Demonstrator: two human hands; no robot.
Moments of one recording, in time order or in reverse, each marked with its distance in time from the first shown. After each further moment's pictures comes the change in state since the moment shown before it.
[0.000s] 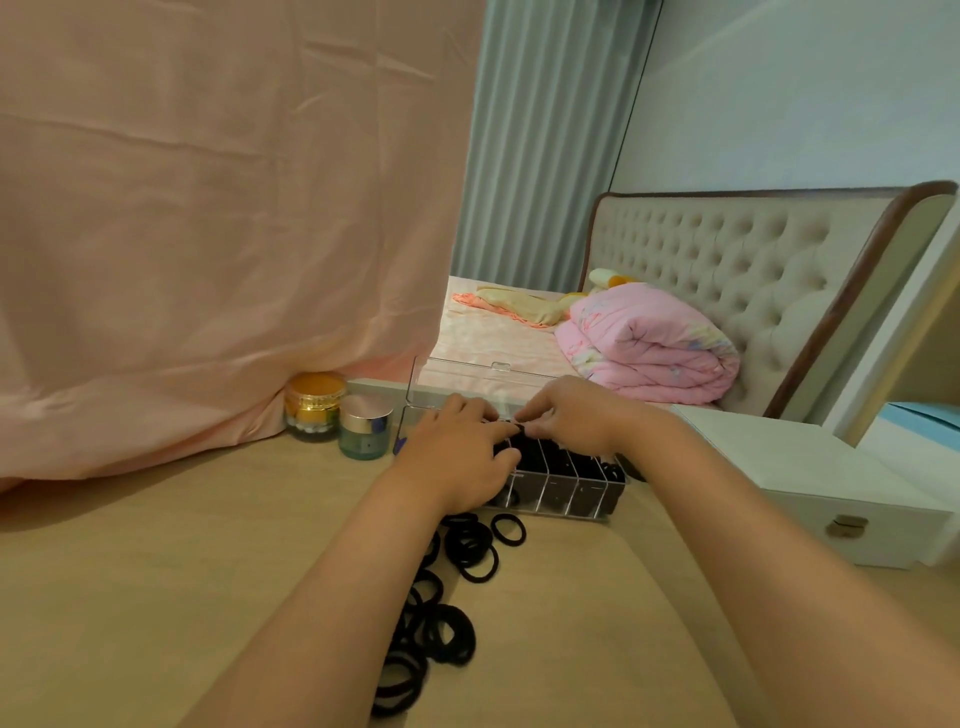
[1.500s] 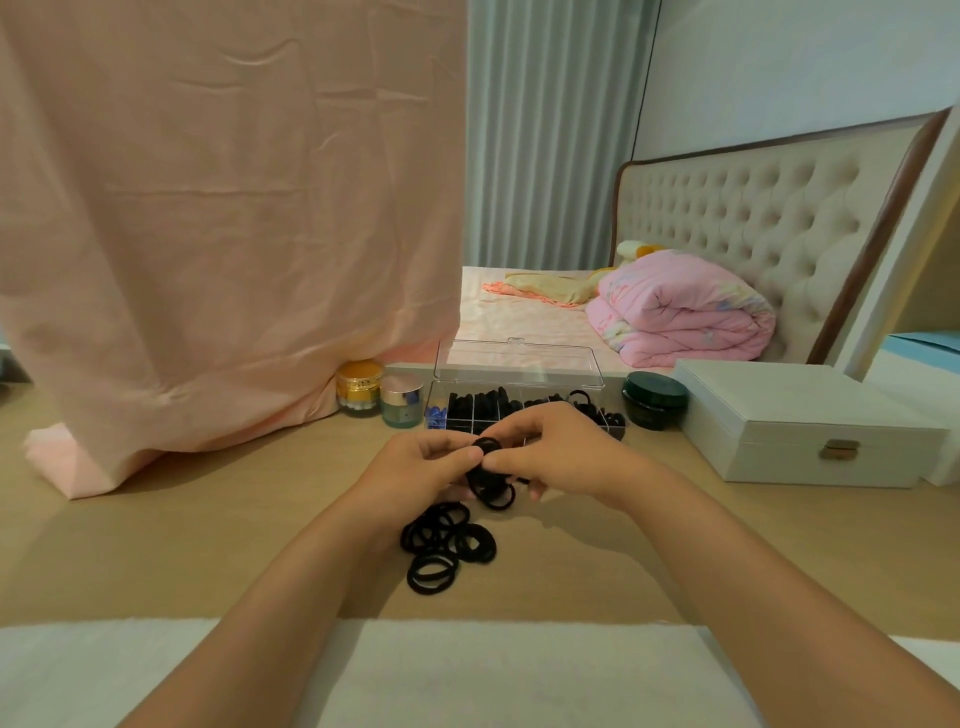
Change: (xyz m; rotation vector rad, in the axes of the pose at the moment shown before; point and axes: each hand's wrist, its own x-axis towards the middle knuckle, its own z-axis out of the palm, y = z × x) left_hand -0.120 0.011 -0.027 -1.108 0.007 -0.311; right_hand -0.099 -0.039 0.057 0.765 -0.003 -0.142
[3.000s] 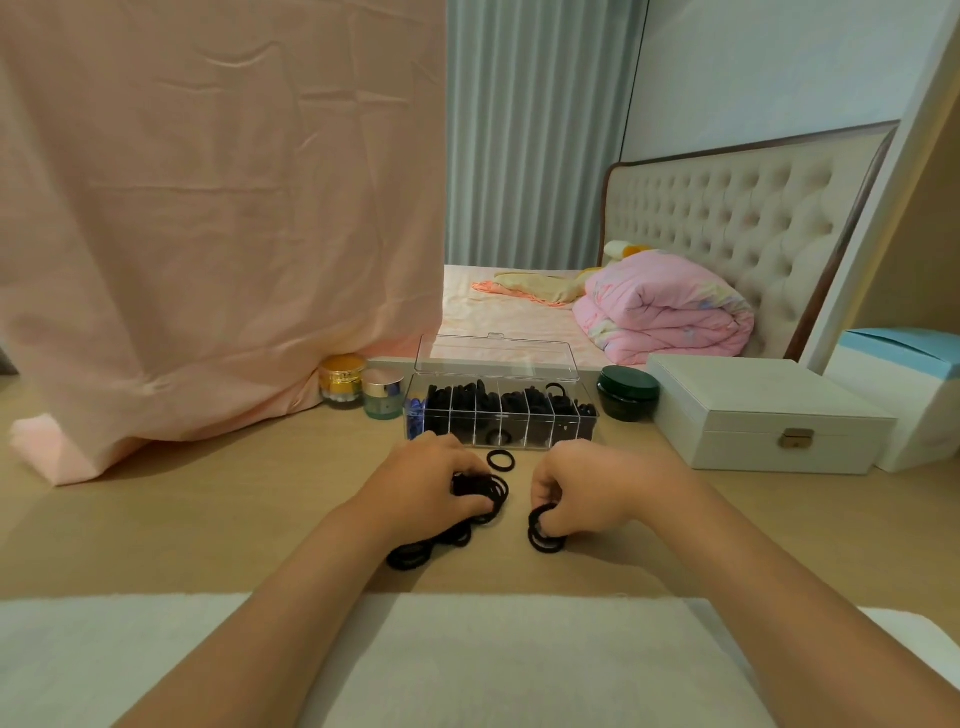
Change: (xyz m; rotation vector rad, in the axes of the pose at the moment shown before) left_hand 0.006 -0.008 0.025 1.059 -0.059 0.280; right_hand -0.038 0.018 -0.027 -0.738 -0.266 0.160
